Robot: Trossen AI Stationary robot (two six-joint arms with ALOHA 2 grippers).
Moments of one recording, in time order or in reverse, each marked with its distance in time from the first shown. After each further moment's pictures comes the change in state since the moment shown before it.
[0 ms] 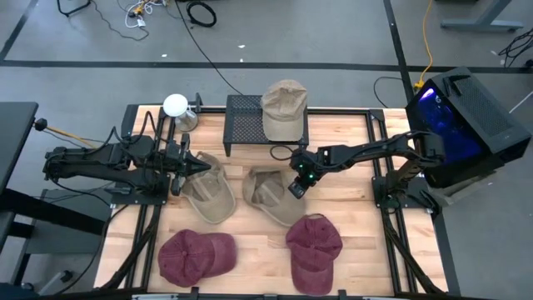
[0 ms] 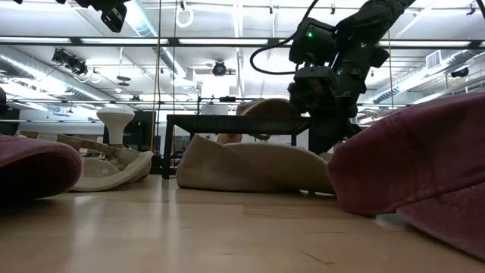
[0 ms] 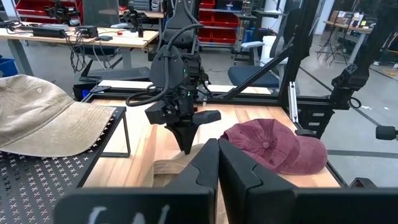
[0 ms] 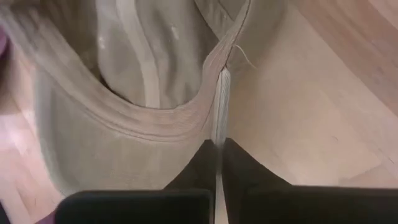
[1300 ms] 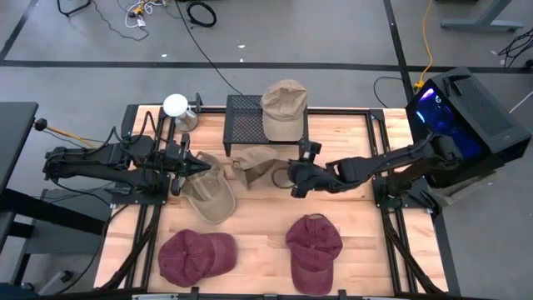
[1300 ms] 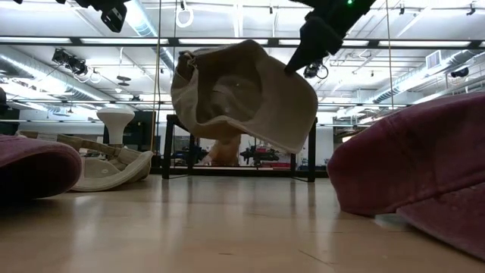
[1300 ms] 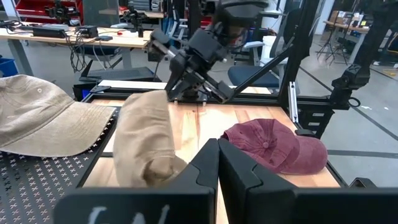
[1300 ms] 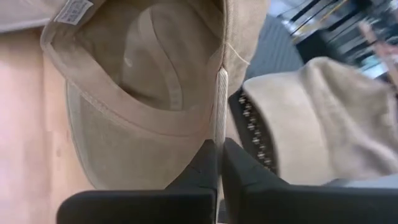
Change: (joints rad) left arm 0.000 0.000 0.000 0.000 0.000 0.000; right arm 0.307 -0.127 0.214 -0.095 0.952 -0.678
